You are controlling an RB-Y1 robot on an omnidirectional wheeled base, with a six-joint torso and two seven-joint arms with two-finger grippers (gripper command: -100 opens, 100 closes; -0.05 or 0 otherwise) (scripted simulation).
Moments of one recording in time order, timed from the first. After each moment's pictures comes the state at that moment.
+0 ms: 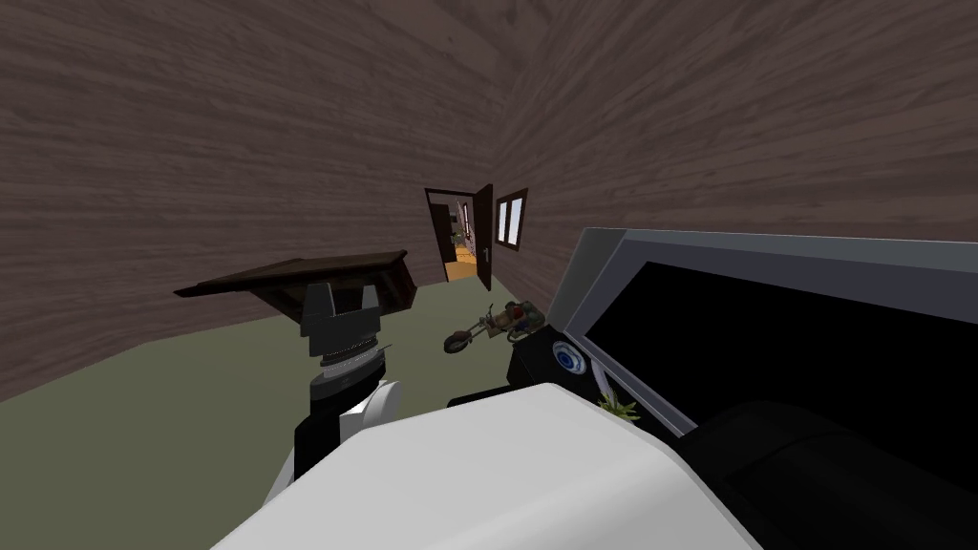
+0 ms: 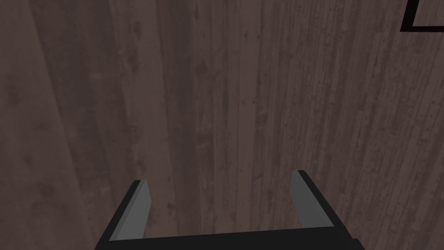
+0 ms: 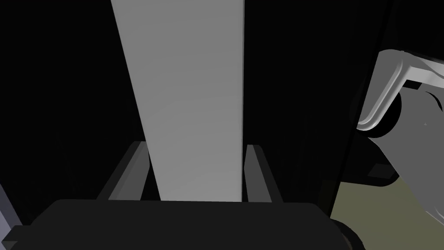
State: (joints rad) left arm 0.47 -0.03 -0.02 -2.35 -0.01 -0.62 -0.04; right arm 0.39 -0.83 0.80 -0.58 0.65 -0.40 0.15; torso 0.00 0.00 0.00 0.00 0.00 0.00
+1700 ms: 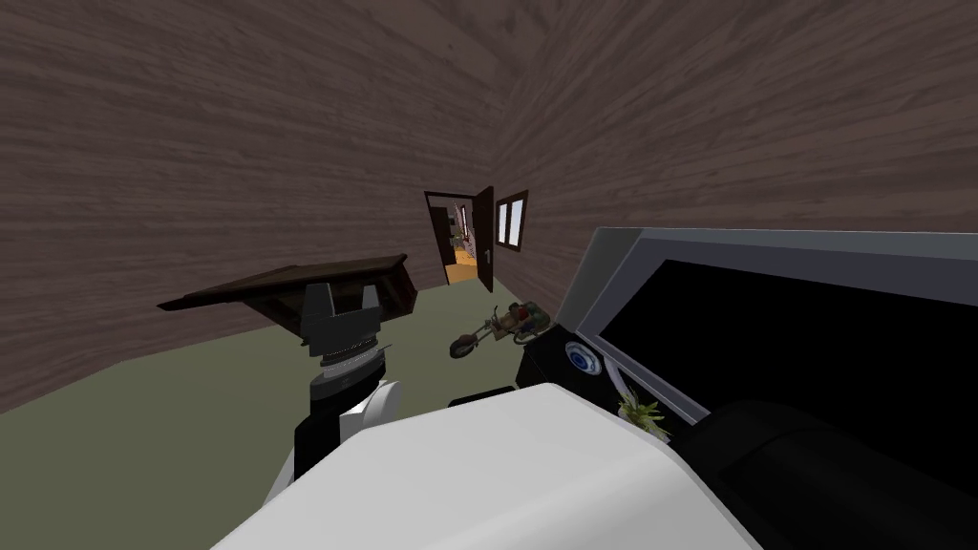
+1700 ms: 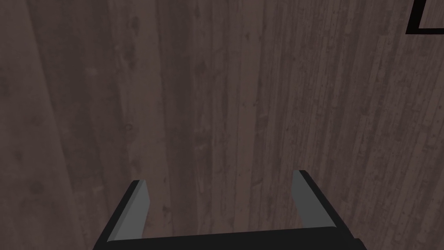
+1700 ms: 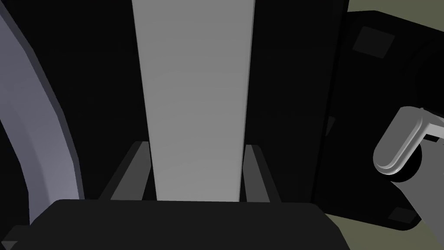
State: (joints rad) left arm 0.47 -0.03 -0.02 -2.35 -0.01 -0.62 -0.04; right arm 0.47 -1.06 0.84 -0.64 0.68 -0.44 0.08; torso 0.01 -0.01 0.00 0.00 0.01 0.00
